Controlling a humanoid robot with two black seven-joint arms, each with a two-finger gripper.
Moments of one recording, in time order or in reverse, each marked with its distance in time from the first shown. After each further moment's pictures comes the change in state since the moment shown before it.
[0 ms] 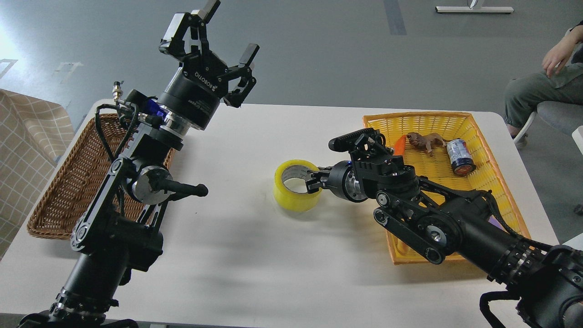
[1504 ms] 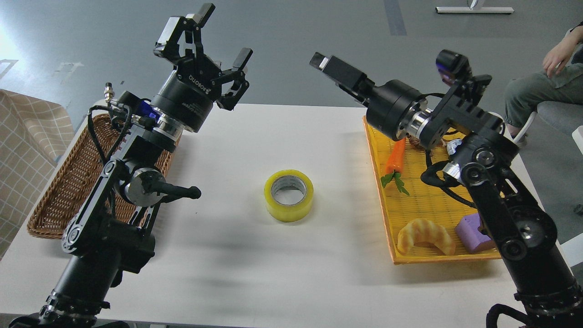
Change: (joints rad) left arm 0.012 0.038 0.008 -0.005 0.000 0.000 0.000; right arm -0.240 0.000 0.747 0.535 0.459 0.000 0.012
